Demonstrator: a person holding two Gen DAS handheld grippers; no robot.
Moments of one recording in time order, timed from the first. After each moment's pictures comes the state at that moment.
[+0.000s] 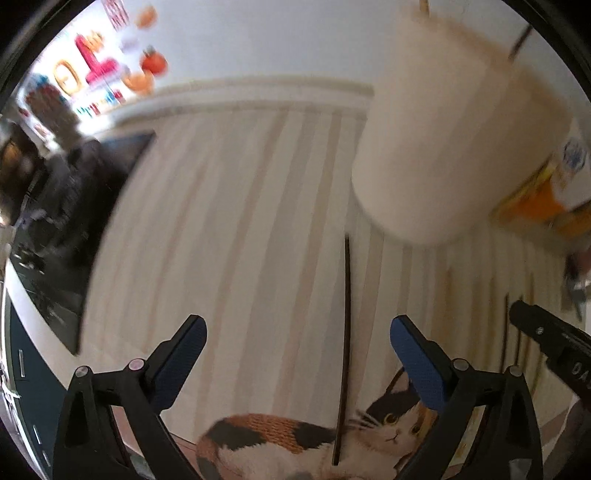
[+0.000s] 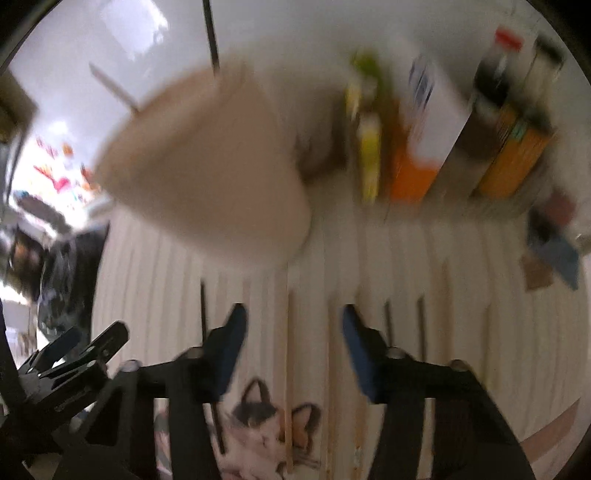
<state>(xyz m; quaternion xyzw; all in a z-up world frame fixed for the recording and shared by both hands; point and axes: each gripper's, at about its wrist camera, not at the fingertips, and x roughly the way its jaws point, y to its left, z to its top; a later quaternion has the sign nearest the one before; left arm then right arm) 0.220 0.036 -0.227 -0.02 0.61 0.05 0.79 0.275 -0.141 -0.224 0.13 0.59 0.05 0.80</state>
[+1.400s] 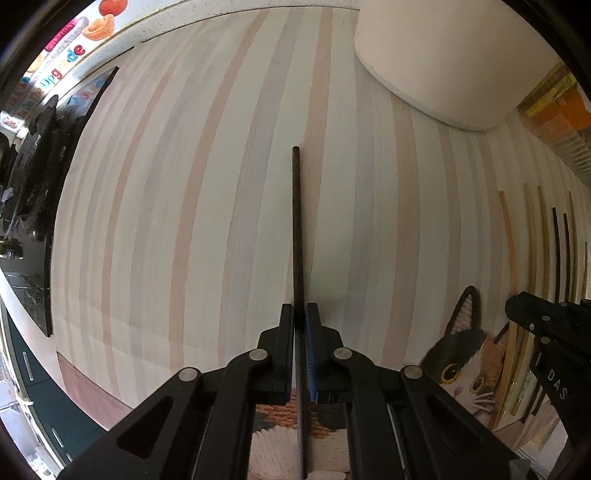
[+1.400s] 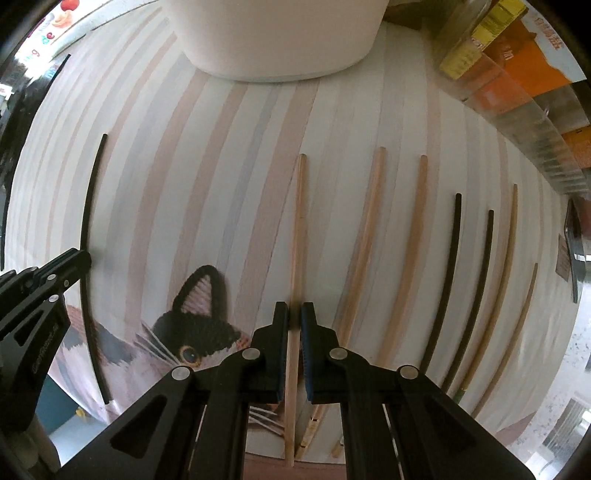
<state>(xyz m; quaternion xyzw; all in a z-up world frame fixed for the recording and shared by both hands) 0.202 0.055 -0.303 0.01 0.69 0.03 0.73 0.199 -0.079 -0.372 -0.05 0.73 0.06 0.68</state>
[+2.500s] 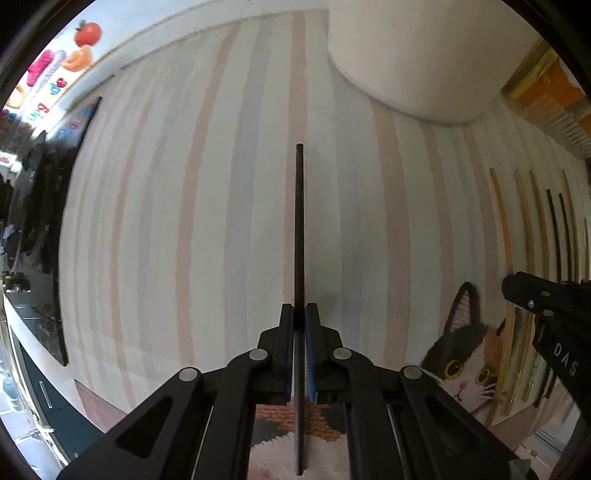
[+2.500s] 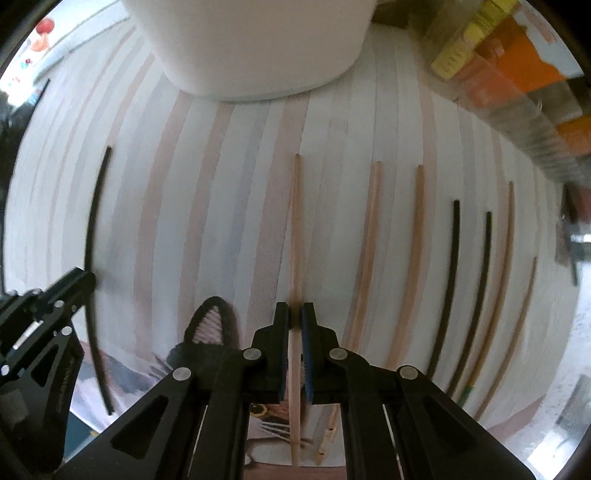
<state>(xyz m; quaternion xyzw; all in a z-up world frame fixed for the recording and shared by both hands) 0.209 0.034 -0.293 0.06 0.67 0.01 0.74 0.253 -0.049 -0.358 -0.01 0.73 0.03 0.68</state>
